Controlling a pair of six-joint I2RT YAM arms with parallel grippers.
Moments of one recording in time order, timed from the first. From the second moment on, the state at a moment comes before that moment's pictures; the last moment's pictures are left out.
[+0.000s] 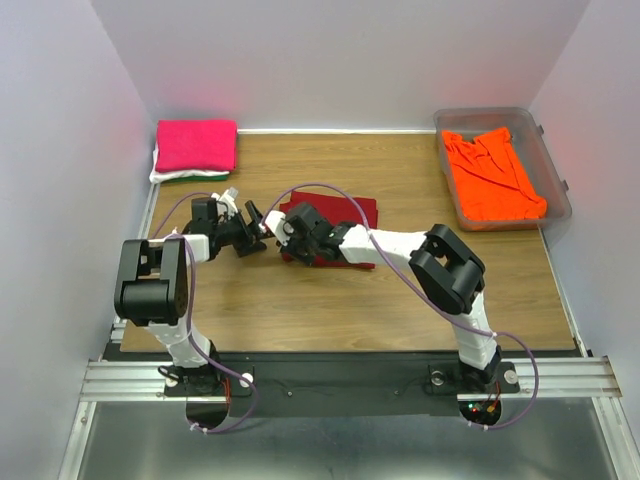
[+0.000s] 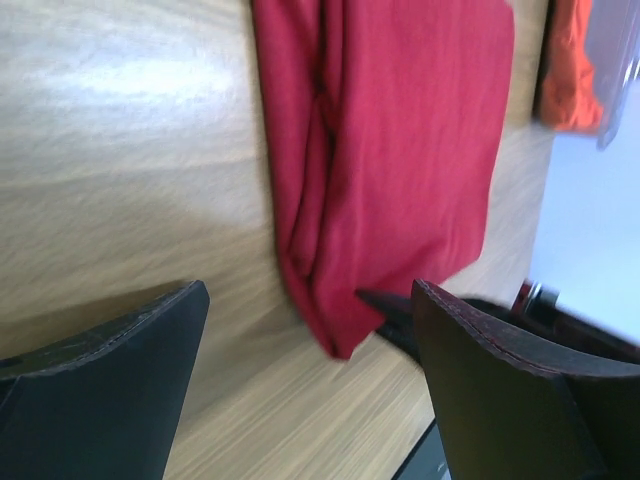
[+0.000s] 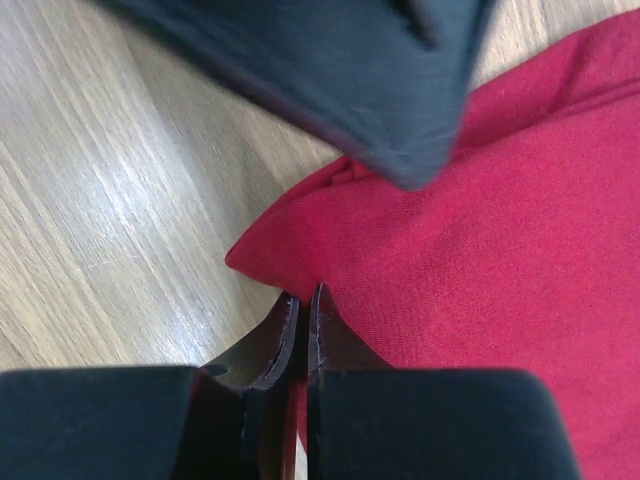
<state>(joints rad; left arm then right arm) 0.02 1.67 0.71 0.18 0.74 -0.57 0.93 2.08 1.47 -0.19 -0.05 -0.29</state>
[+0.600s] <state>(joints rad) -0.13 1.82 0.82 0.33 0.63 -0.91 0.88 2.08 1.60 -0.22 -0.10 -0.18</state>
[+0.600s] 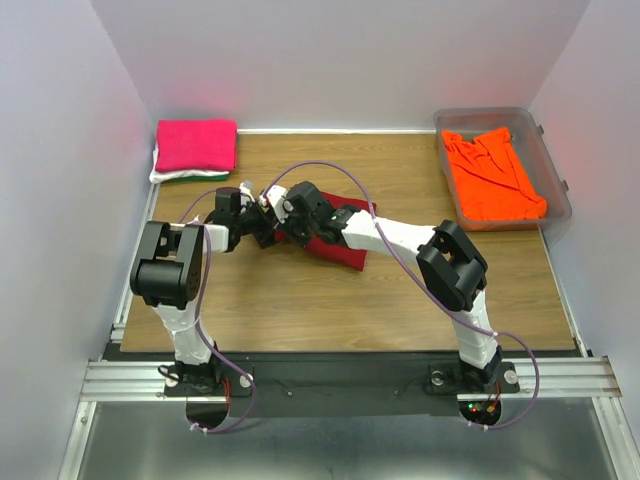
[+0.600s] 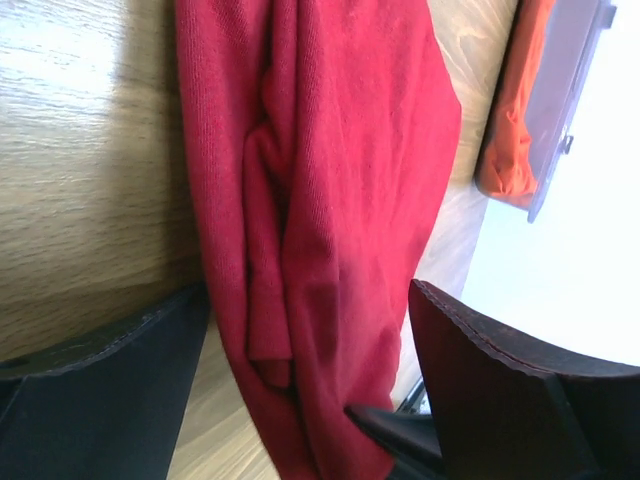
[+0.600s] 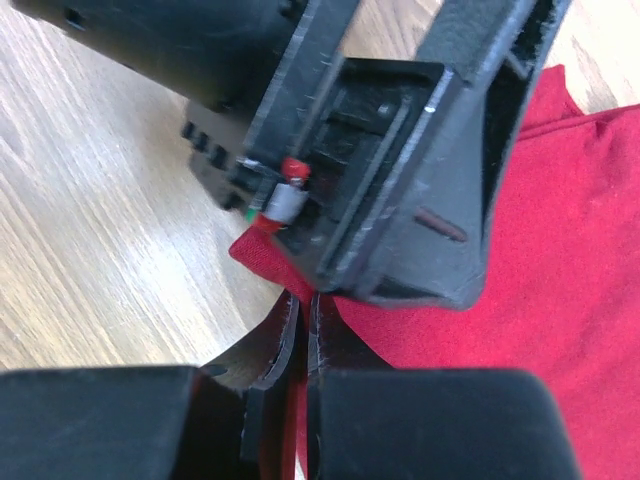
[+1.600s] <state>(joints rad) -0.20 2.00 1.29 -0.05 0.34 -0.57 0.82 2.09 1.64 -0.23 -0.11 -0.10</state>
